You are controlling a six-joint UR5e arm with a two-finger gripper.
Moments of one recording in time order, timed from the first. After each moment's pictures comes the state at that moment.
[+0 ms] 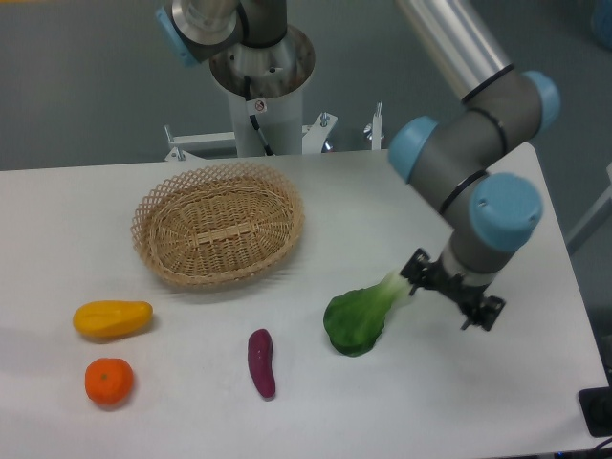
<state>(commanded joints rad) 2.55 -2.14 -1.42 -1.18 1.53 1.22</state>
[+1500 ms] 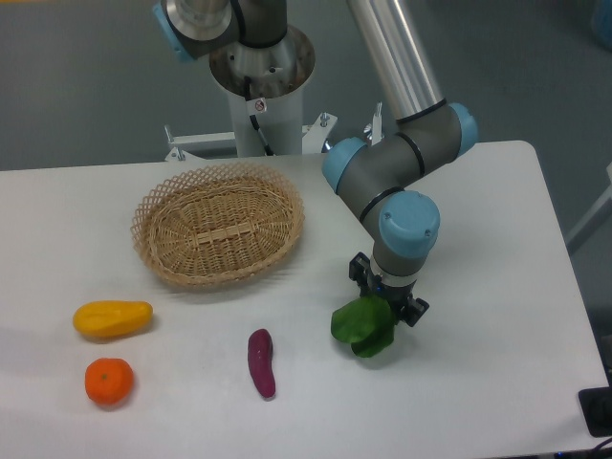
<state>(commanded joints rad) 2.54 -2.10 -1.70 -0.91 1.59 1.30</state>
